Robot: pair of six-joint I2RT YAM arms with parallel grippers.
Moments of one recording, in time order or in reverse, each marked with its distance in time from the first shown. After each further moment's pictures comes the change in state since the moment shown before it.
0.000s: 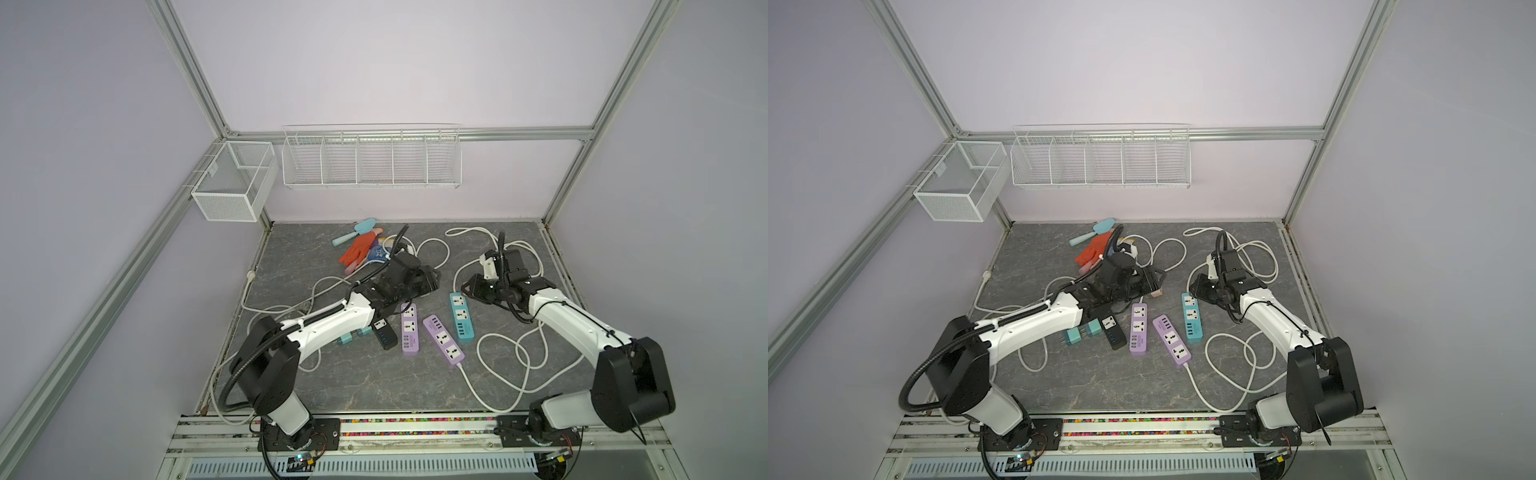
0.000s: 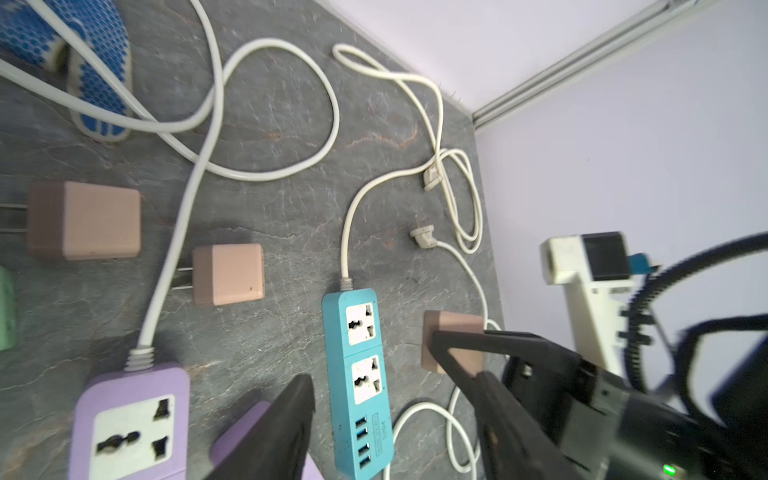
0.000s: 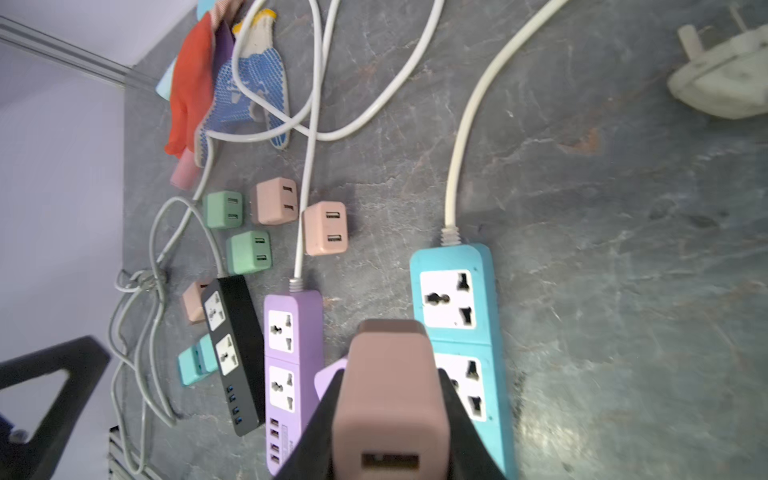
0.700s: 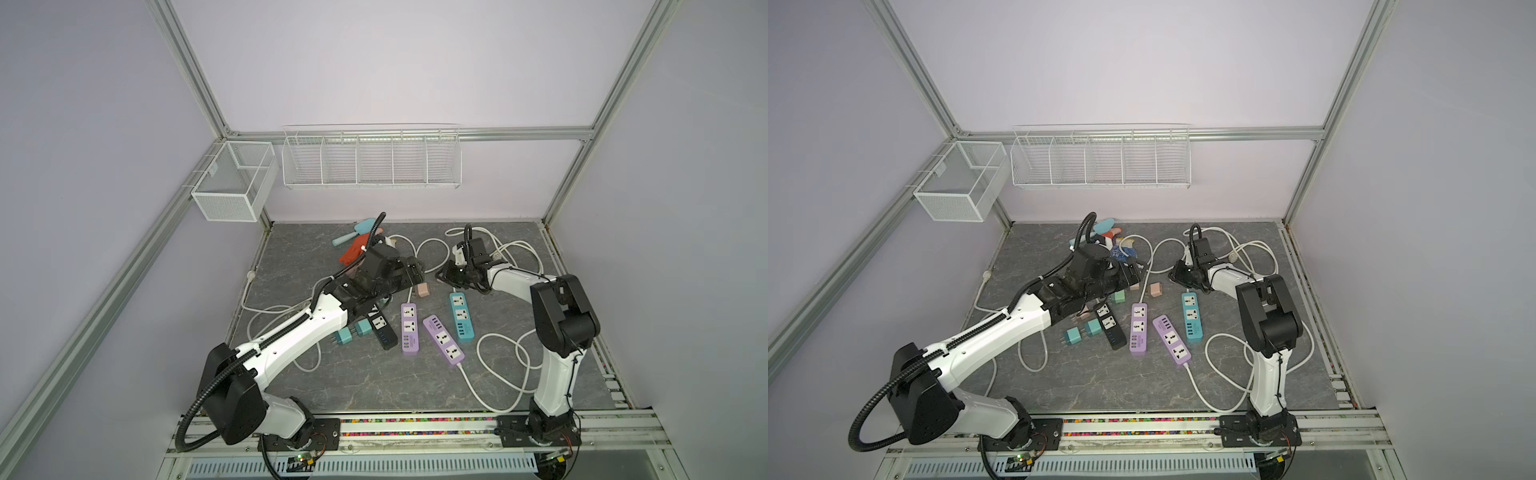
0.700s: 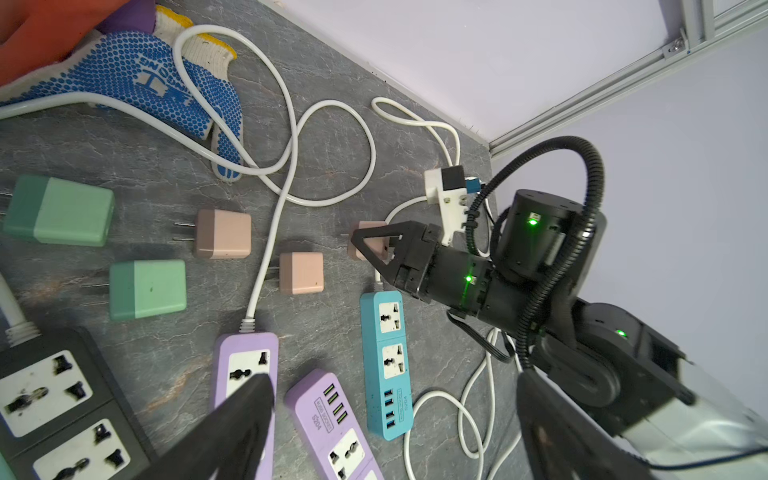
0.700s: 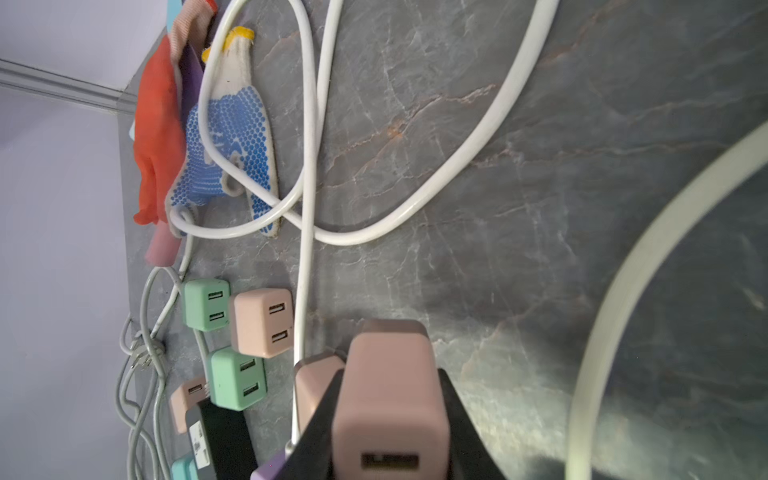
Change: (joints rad) left arm 0.044 -0.154 0.045 -0.243 -0.037 0.023; right arm 0.042 0.530 0.297 0.196 -0.051 0.085
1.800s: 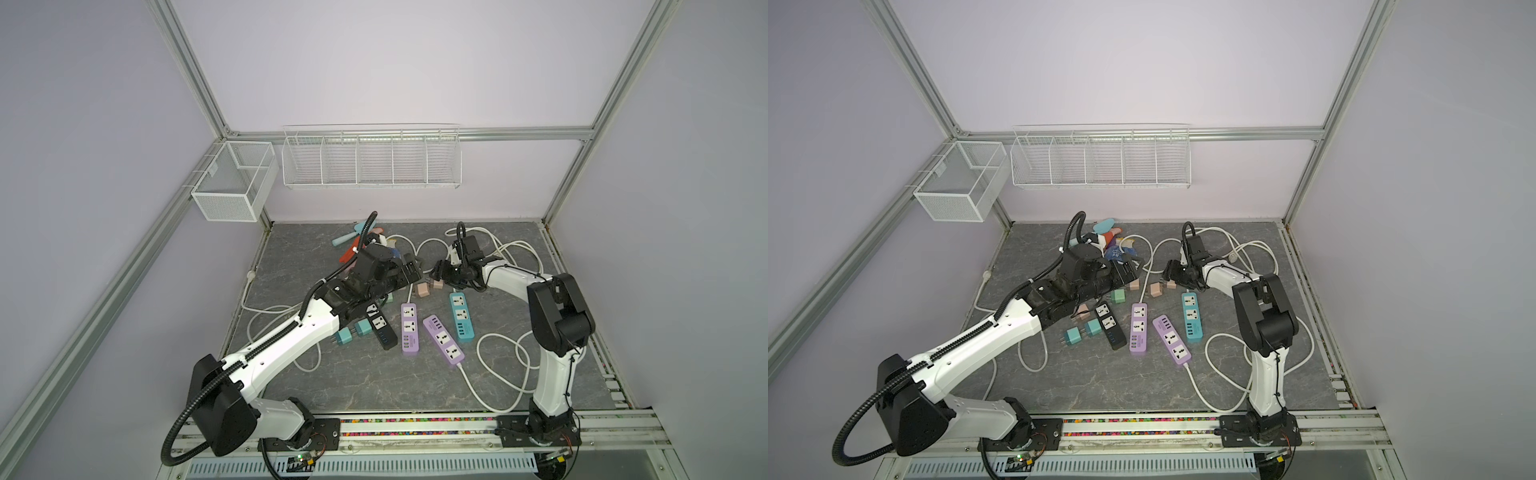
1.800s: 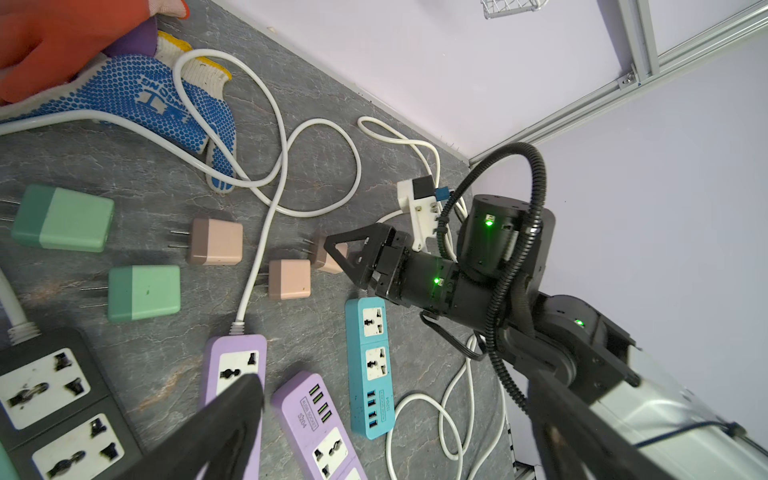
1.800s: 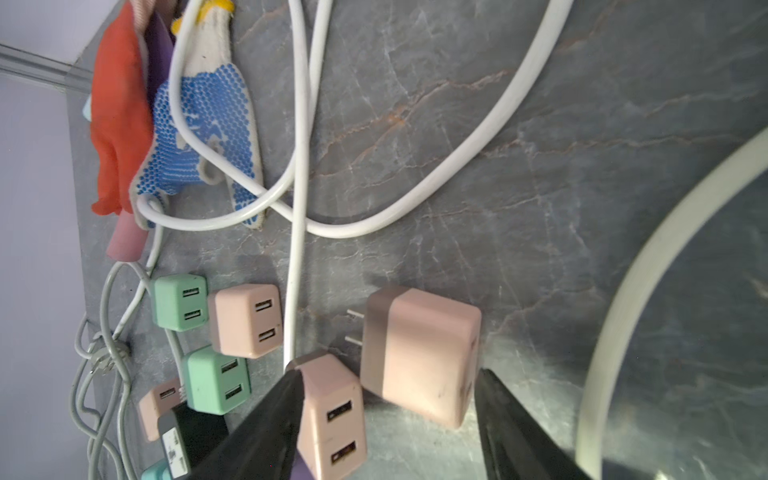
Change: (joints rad) left arm 0.000 -0.075 -0.029 0.005 -0.011 -0.014; right arm 0.034 -0.037 0.063 -0.123 0.081 -0.040
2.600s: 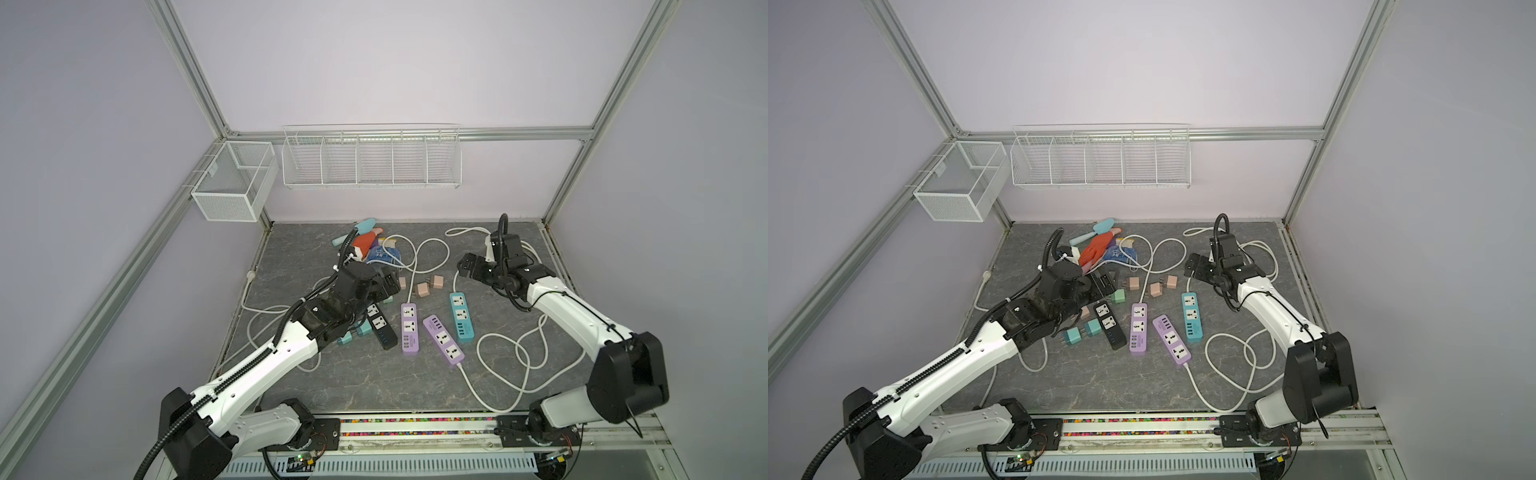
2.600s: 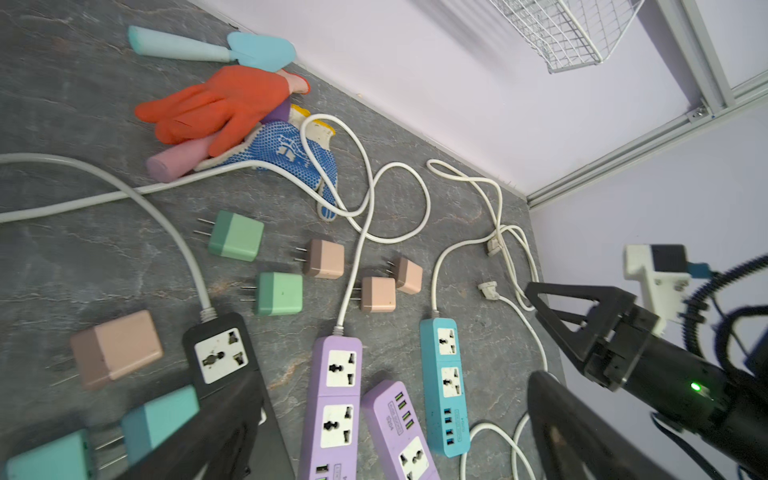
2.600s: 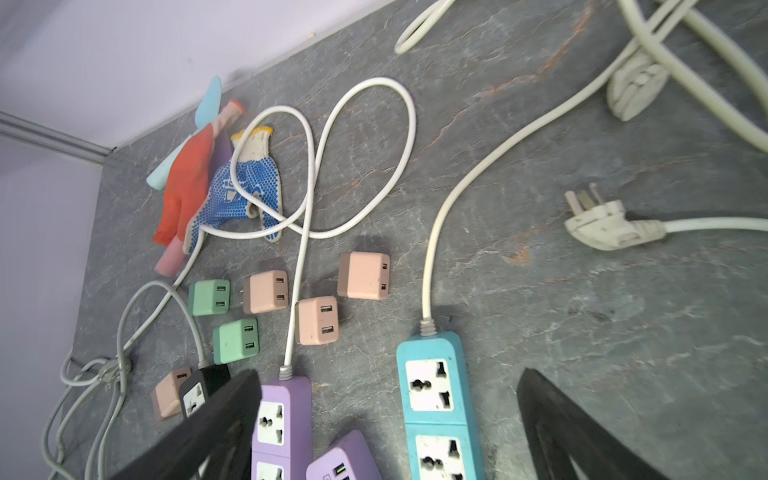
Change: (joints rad) left arm 0.032 -0.203 -0.163 -0.083 -0.212 0.068; right arm -0.068 -0.533 -0.230 -0.155 0.245 -0.074
